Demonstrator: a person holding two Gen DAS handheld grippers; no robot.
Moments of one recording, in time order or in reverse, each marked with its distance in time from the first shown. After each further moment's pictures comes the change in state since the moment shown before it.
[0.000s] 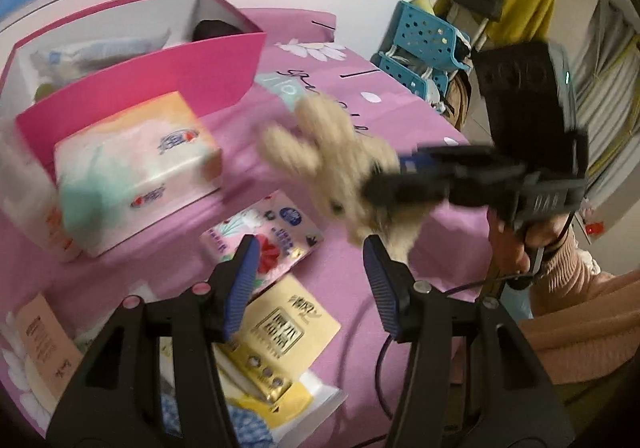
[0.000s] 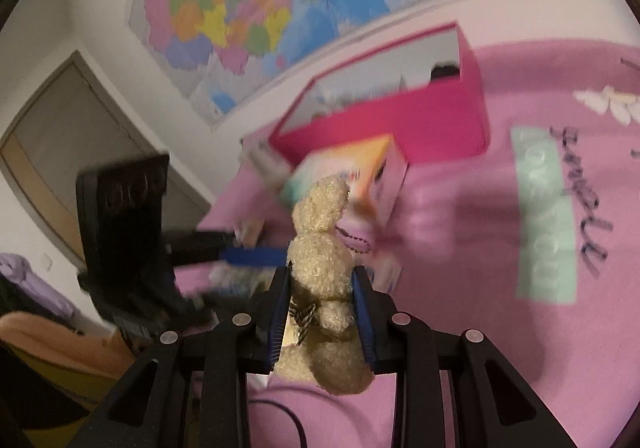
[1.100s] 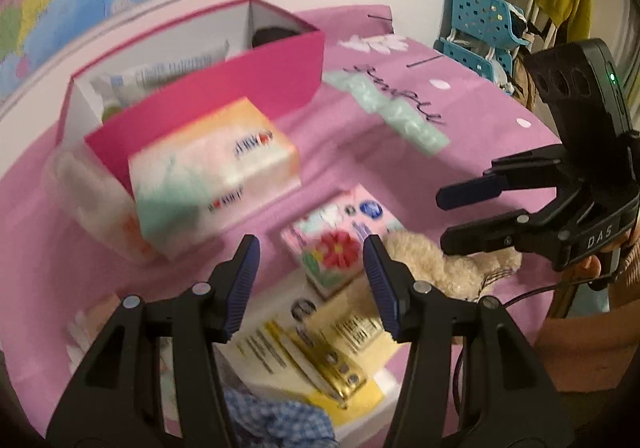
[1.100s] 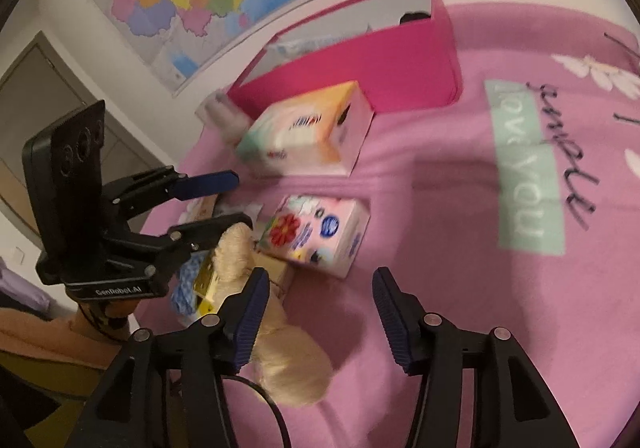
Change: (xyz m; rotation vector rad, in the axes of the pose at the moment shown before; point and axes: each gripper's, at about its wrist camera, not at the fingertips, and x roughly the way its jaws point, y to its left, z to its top) left arm 0.002 -0.001 -0.009 0.062 -0.001 0.327; right arm 0.021 -0.007 -0.029 0.029 0.179 -0.108
